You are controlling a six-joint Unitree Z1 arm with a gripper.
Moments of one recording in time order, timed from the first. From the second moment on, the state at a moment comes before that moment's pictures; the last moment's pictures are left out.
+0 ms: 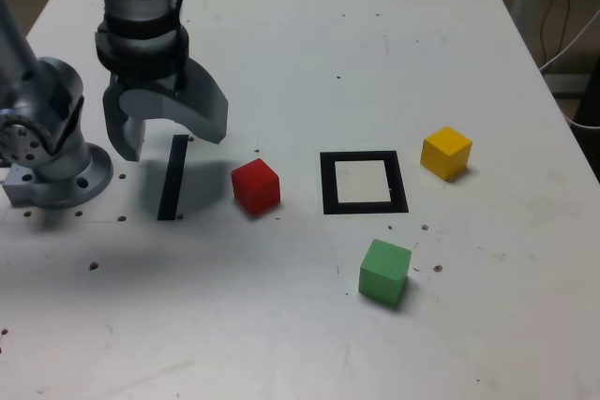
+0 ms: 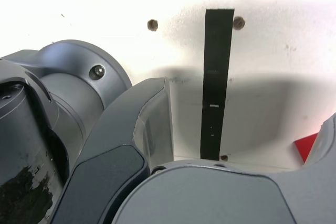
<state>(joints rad) -0.05 1.44 -0.74 1.04 0.06 -0.07</state>
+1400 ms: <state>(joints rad) -0.18 1.67 -0.98 1.01 -0.09 -0.37</state>
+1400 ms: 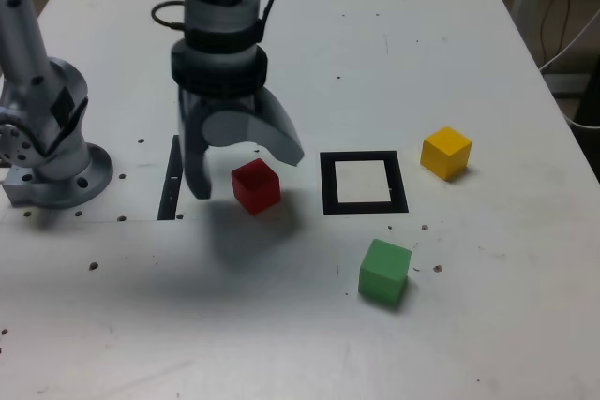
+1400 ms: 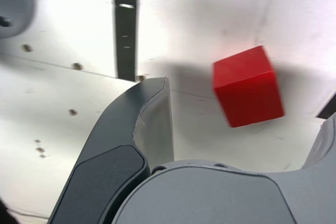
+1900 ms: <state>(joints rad) -0.17 1.69 -0.93 0.94 -0.04 -0.46</state>
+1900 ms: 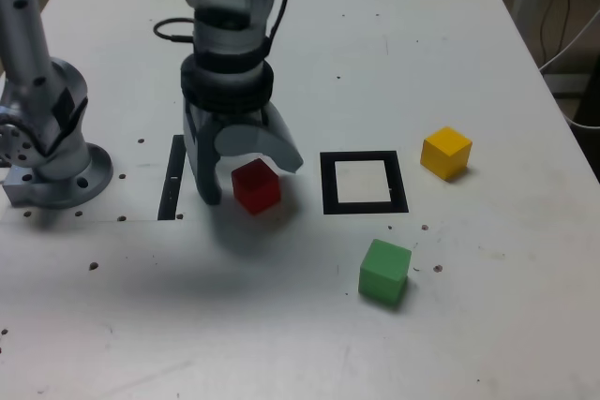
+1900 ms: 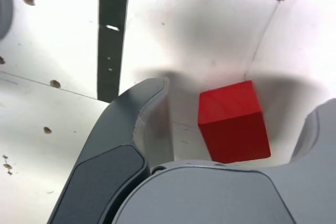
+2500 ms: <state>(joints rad) -0.17 1.73 -0.93 0.90 -0.05 -0.46</state>
